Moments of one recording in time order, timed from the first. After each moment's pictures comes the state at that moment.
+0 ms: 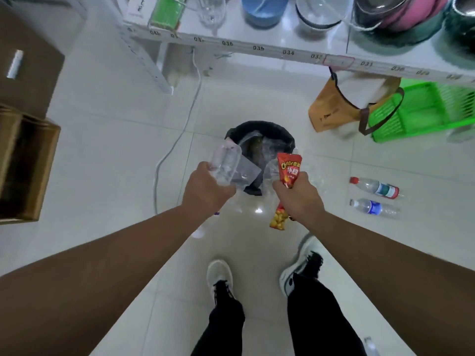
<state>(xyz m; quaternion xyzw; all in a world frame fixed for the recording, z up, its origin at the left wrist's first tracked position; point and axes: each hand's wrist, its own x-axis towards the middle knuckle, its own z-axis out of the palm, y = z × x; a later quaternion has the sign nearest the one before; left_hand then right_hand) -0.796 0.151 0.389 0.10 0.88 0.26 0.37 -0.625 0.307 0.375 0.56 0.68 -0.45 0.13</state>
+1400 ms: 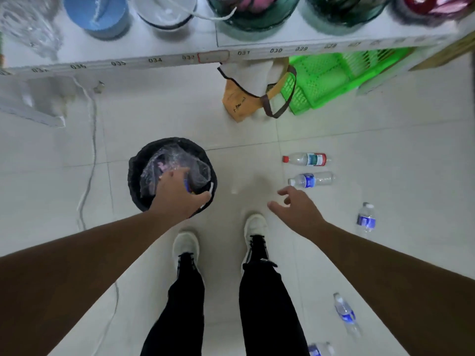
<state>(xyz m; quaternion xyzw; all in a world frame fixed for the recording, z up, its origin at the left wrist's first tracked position) -0.744 0.324 0.336 0.31 0.85 0.09 0.42 -0.451 0.438 0.335 0.61 0.63 -0.44 0.16</state>
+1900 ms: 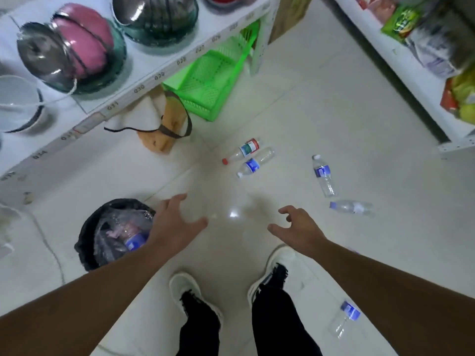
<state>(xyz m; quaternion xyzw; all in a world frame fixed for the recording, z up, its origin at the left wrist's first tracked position) -0.610 0.391 0.393 0.49 0.74 0.01 0.46 -0.290 0.351 0.368 0.76 0.43 -0.49 0.05</state>
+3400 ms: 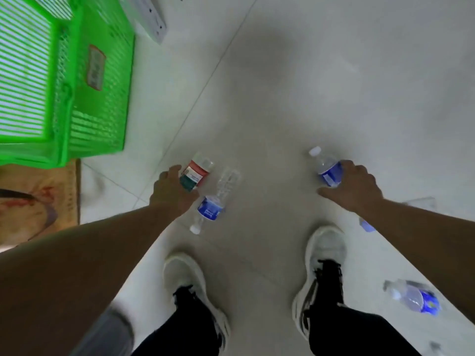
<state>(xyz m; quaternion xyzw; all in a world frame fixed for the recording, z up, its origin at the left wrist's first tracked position) -0.376 0.681 -0.006 0.60 0.69 -0.18 0.36 0.015 0.526 0.012 0.86 0.30 -0.41 0.07</state>
